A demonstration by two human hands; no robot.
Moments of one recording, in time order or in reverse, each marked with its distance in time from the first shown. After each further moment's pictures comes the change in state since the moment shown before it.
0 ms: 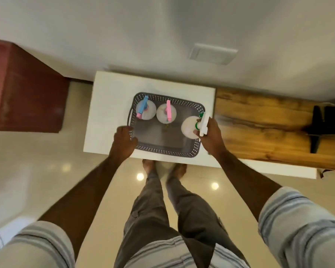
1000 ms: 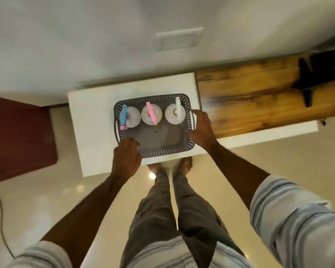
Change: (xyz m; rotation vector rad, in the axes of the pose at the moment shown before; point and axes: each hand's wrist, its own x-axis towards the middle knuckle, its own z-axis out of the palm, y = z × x) left_hand -0.006 0.019 0.008 0.617 -0.100 0.498; right_hand -0.013 0.006 0.006 -0.065 0.080 0.104
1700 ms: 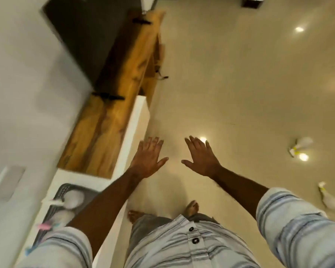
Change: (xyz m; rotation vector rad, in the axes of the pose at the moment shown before) left_hand -0.160 0.468 0.077 0.783 -0.264 1.324; right_hand -0.463 0.271 -0.110 -0.105 0.465 0.550
